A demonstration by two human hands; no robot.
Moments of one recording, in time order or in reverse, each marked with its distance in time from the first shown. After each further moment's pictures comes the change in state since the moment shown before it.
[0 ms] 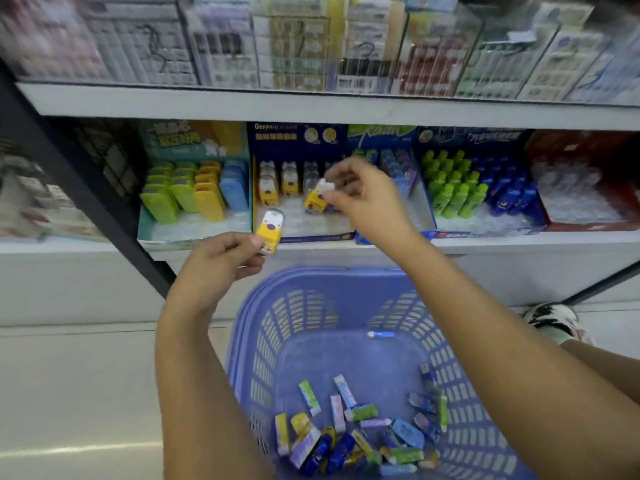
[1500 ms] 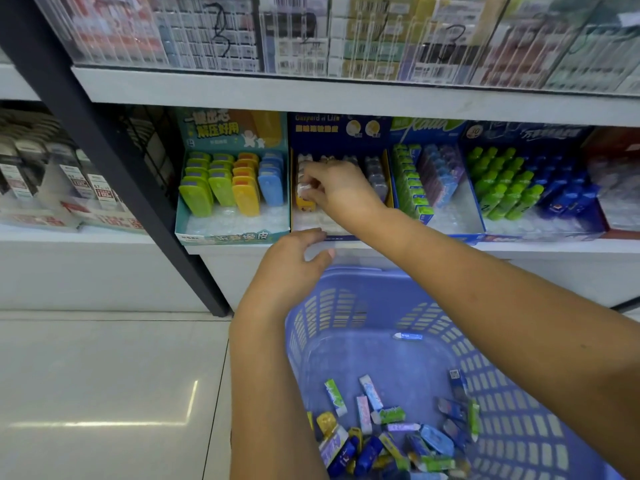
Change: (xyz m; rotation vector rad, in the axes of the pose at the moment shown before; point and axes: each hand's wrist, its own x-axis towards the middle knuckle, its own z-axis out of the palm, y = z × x) left_hand 0.013 -0.006 0.020 0.678 -0.137 0.189; right_hand 0.053 -0.010 0.076 -0.671 -0.298 -0.254
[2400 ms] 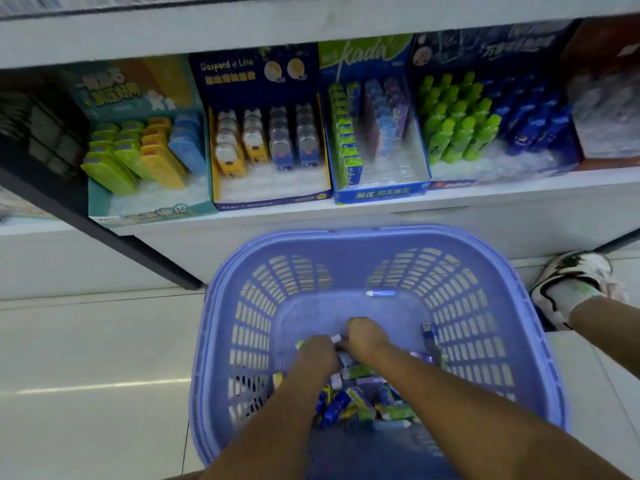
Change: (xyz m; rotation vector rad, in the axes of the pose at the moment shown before) left_hand -0.043 -0.108 0.238 0.481 -0.608 -0.514; right_hand -0.240 0.093 0.203 0.256 -0.706 0.707
